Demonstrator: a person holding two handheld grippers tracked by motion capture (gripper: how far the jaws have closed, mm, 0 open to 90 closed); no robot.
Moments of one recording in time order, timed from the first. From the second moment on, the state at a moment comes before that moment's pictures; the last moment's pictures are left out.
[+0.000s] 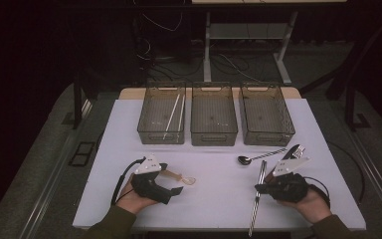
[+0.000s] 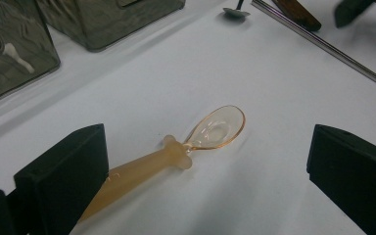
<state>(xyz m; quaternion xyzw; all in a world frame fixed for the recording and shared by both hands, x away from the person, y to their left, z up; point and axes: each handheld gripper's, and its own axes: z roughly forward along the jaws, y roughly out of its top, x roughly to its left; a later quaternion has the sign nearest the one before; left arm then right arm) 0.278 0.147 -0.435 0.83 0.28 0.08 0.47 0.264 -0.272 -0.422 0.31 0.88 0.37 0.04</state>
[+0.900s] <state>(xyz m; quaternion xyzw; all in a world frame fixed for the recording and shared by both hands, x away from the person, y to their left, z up) 0.278 0.147 -0.436 0.84 0.28 0.08 0.47 0.343 -0.299 -0.444 0.44 0.84 0.31 0.10</state>
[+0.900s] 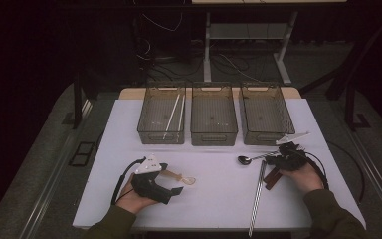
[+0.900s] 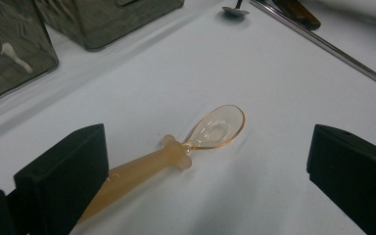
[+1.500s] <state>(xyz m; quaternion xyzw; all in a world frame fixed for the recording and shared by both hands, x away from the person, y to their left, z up) 0.278 0.146 -0.436 0.84 0.28 0.08 0.47 0.345 -0.286 -0.445 0.43 0.84 0.32 0.09</state>
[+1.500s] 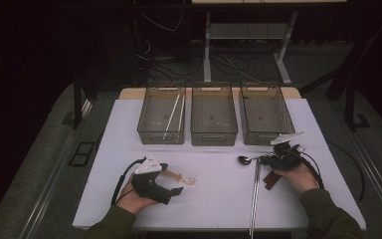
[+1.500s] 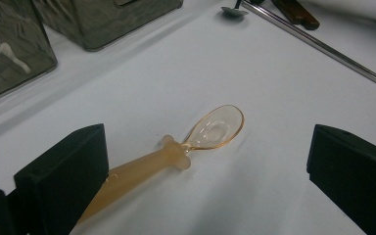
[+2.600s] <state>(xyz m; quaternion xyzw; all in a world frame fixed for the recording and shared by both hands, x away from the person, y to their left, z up) 0.278 0.147 -0.435 0.84 0.28 0.08 0.47 0.351 -0.256 -0.446 0.41 0.84 0.33 0.09</state>
